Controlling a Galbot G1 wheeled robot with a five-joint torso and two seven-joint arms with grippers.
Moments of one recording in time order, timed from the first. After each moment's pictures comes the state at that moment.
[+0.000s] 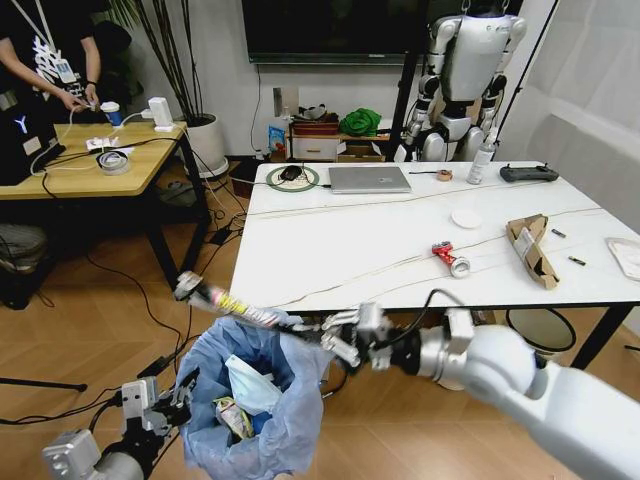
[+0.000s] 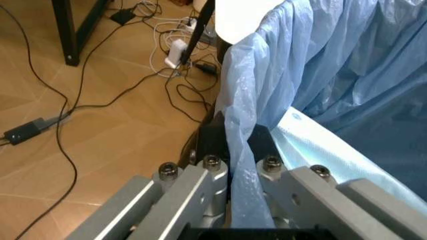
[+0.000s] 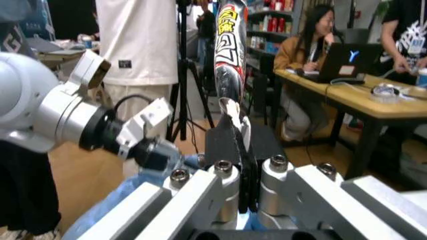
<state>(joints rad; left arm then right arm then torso) 2.04 -1.16 -0.77 -2.46 -0.83 0.33 -0.17 -0.76 0.72 -0.25 2.13 0.79 -0.03 -0.53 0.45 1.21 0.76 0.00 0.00</state>
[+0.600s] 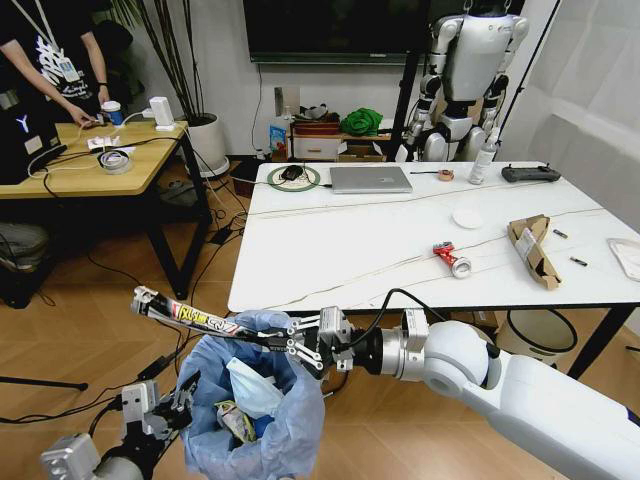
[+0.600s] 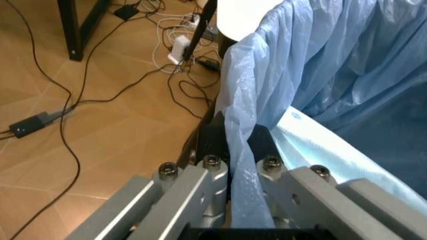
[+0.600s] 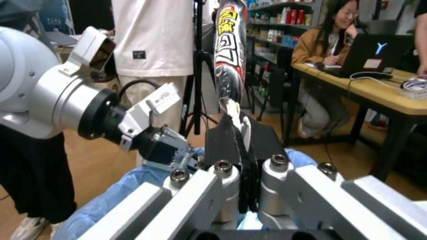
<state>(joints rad) 2.07 -1.18 -0.78 -2.49 -0.82 0.34 -0.18 -0.69 0.76 -0.37 2.08 0.77 -0.02 -0.54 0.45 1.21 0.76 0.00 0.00</state>
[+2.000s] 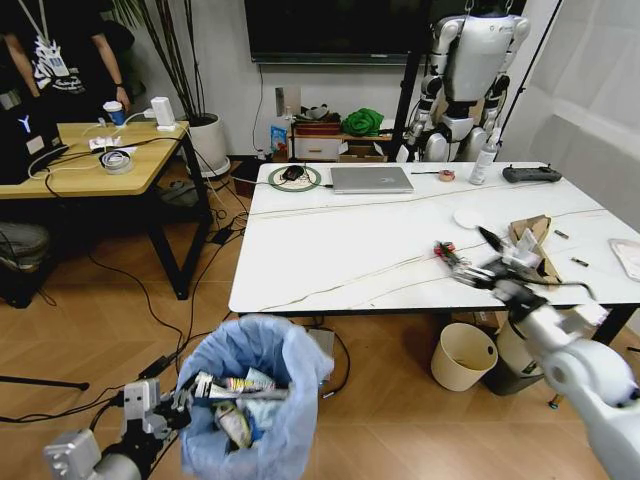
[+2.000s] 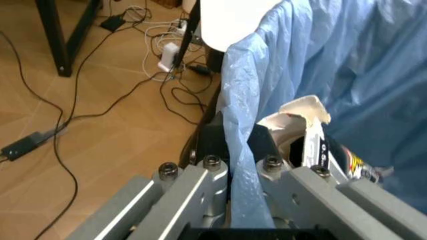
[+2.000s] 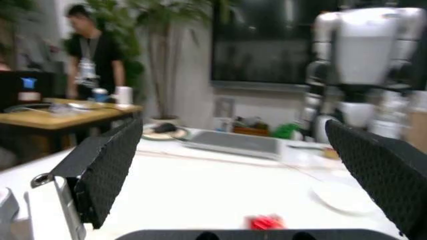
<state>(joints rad) 2.02 -1.08 -0.78 -2.45 -0.83 0.33 -0.16 -1.39 0.92 0.80 1.80 0.74 0.19 -0.38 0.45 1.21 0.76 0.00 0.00</state>
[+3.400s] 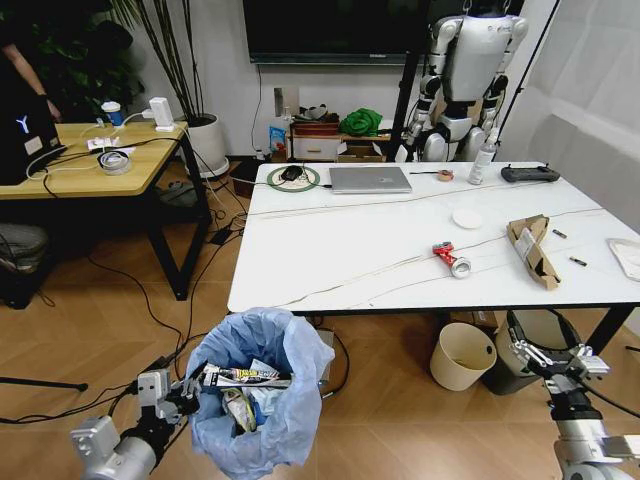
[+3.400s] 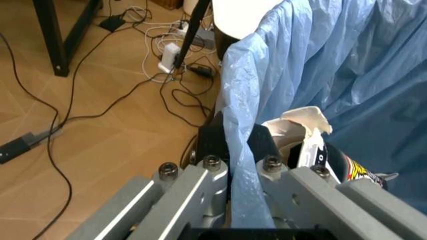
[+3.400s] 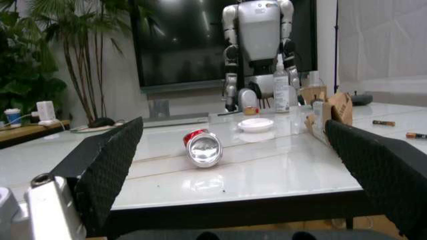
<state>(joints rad) 1.93 -1.13 -0.72 -2.33 -0.77 0.30 -0.10 -1.54 1.44 1.01 1.77 0.54 0.36 -0.54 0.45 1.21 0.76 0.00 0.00</state>
